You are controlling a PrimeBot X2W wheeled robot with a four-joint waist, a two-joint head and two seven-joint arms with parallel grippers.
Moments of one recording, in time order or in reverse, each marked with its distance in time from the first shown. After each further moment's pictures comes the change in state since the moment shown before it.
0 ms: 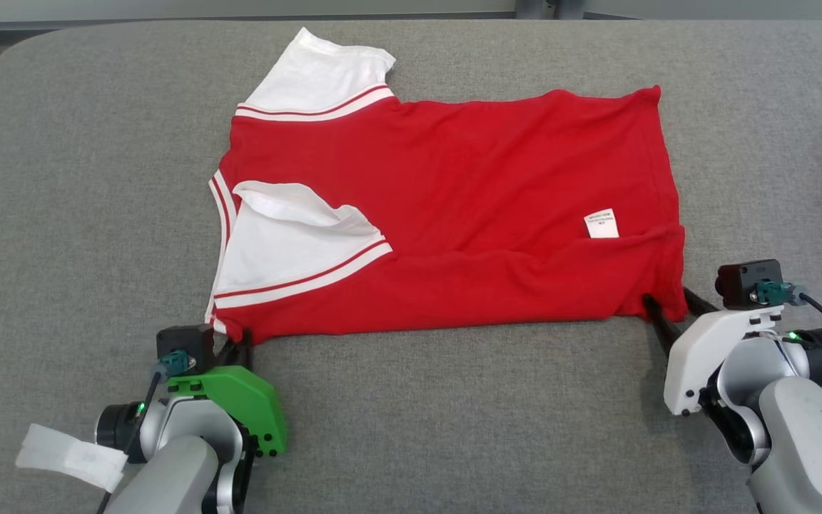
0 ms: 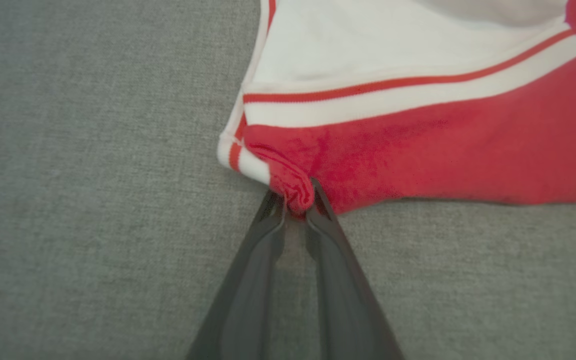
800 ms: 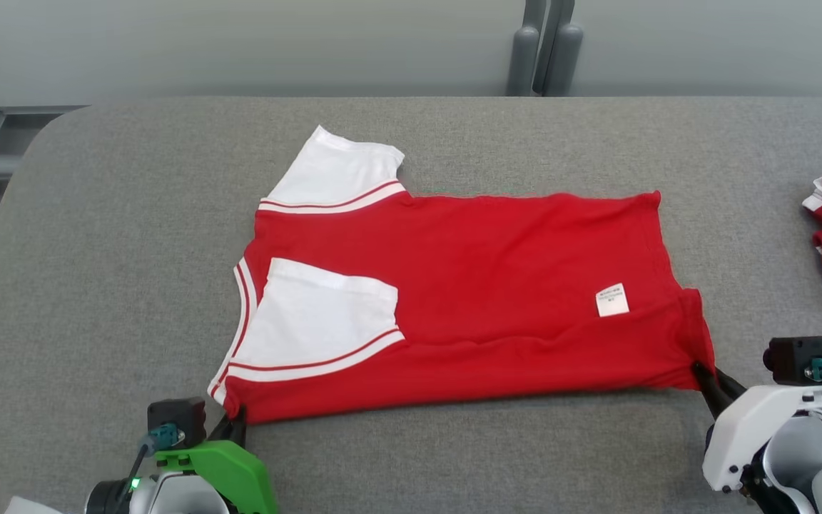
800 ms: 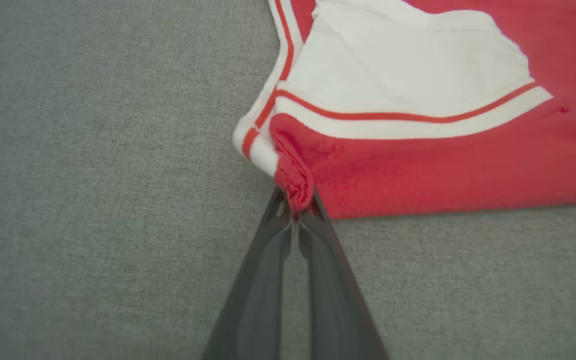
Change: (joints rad) left arm 0.167 0.064 -0.002 -0.127 -0.037 0.029 0.010; right arm 0.234 0.018 -0.121 -0.186 0.055 0.001 0.037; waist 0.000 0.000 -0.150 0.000
